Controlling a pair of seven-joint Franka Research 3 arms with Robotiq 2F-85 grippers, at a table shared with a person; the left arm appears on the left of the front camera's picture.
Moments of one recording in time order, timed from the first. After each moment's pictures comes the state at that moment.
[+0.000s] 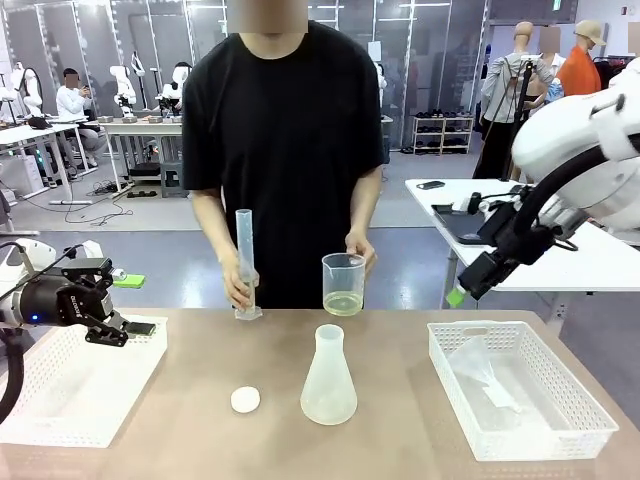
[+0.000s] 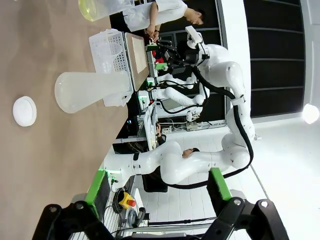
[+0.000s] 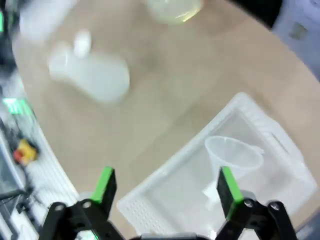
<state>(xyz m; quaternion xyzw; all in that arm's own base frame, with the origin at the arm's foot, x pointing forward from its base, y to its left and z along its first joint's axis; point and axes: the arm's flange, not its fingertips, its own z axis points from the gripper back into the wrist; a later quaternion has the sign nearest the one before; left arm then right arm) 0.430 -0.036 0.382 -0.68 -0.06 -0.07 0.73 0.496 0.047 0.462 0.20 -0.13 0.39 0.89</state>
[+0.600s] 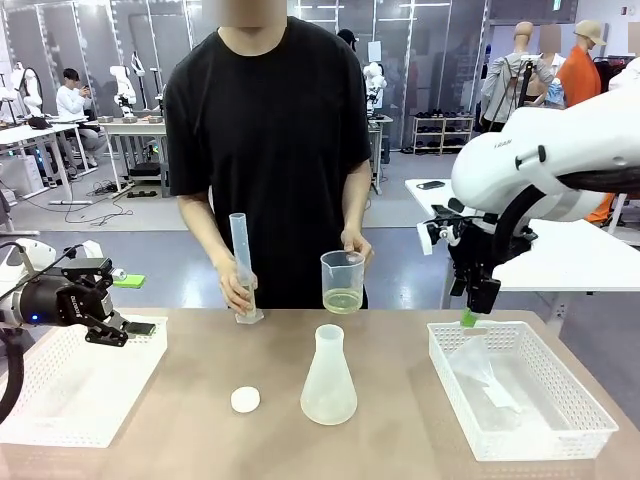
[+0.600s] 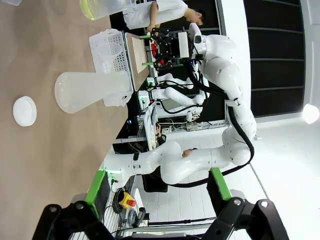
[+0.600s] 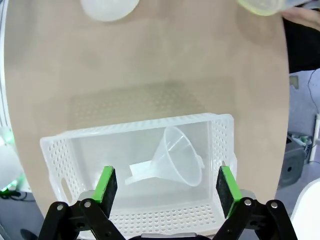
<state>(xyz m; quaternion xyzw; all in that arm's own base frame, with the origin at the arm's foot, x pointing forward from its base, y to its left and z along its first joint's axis) 0.430 -0.036 0.382 -0.68 -0.06 -0.07 0.73 0.523 0.087 0.448 0.04 -0.07 0.67 0.74</state>
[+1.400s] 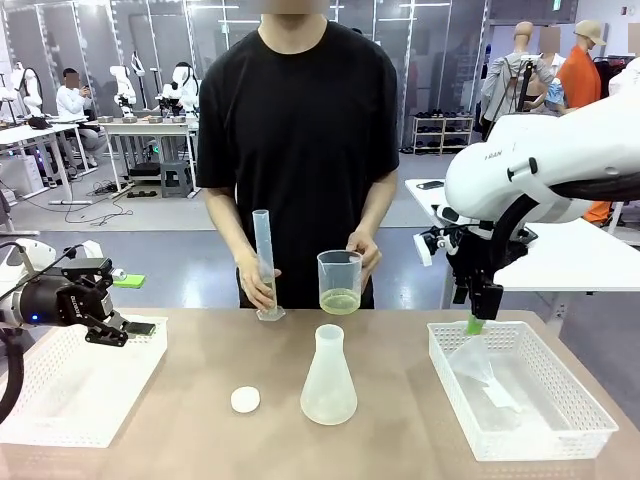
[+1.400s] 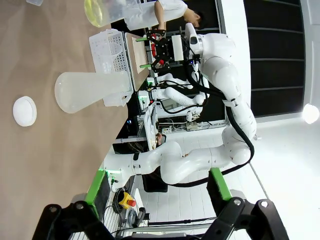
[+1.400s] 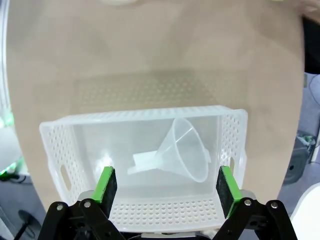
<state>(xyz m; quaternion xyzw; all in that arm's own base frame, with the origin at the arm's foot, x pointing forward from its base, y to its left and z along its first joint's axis) 0.430 -0.036 0.382 -0.68 -0.06 -0.07 0.73 0.524 0.088 0.439 0.03 -0.03 0.69 0.72</state>
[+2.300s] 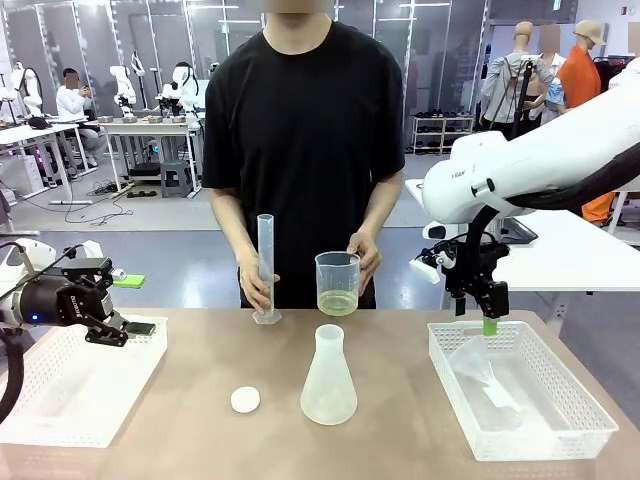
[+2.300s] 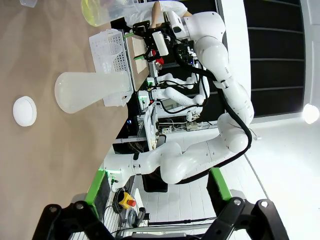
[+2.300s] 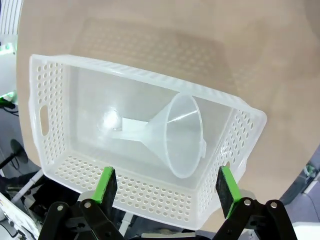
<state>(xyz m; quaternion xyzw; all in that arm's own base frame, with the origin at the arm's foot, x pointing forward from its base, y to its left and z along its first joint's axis) 0.430 -0.036 0.382 -0.68 -0.06 -0.07 0.73 0.582 0.086 0.402 0.04 0.09 0.79 0.61</state>
